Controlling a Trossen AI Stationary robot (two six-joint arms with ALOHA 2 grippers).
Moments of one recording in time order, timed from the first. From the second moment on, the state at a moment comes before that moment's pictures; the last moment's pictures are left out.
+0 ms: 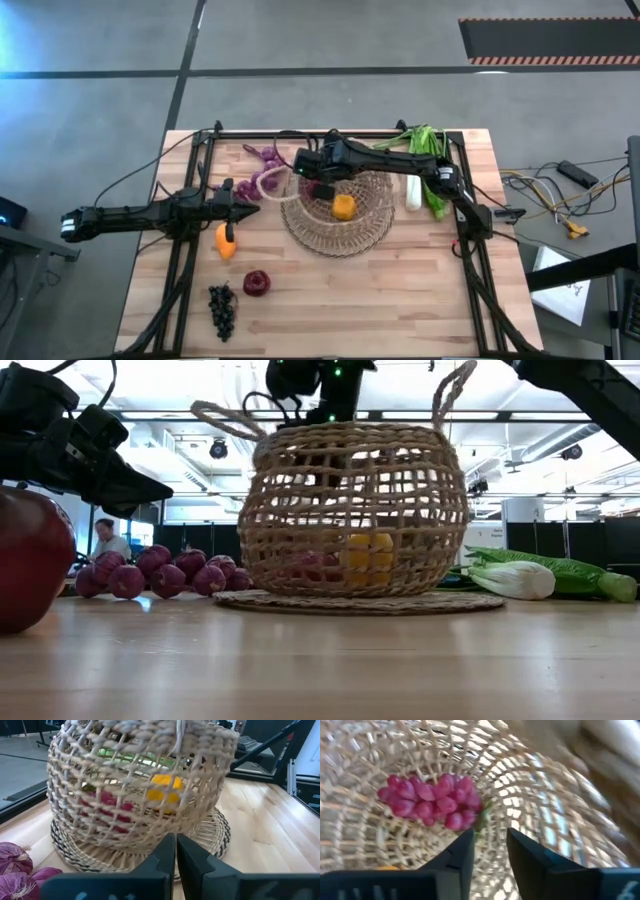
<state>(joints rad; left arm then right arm) 0.15 0.25 0.01 0.04 0.00 -0.10 -0.16 2.21 2.19 -1.23 0.49 -0.06</state>
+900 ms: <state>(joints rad) 0.15 0.25 0.01 0.04 0.00 -0.10 0.36 1.68 1.71 -1.47 0.39 0.52</state>
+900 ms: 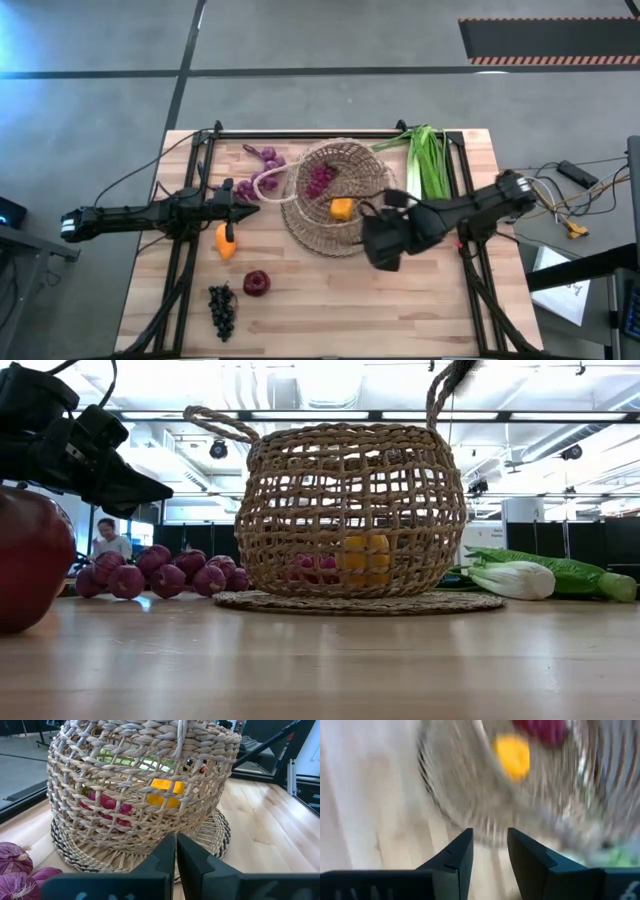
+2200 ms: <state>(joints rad) 0.15 0.25 0.01 0.04 0.00 -0.10 -0.30 1.10 1.27 -1.31 -0.25 0.50</state>
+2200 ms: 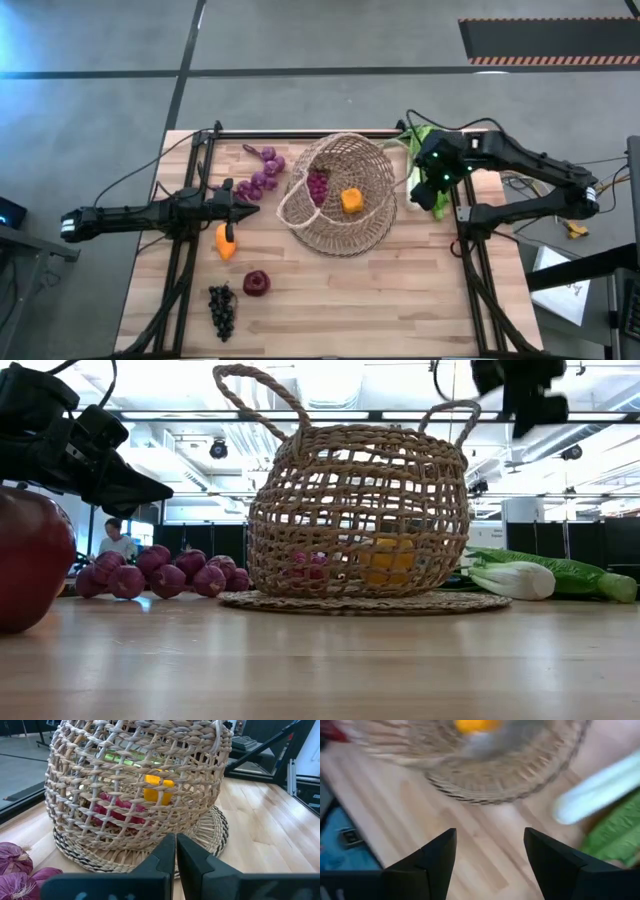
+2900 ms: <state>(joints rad) 0.15 0.25 0.01 0.04 0.00 -0.10 -0.53 1.23 0.96 -1.27 0.35 0.55</state>
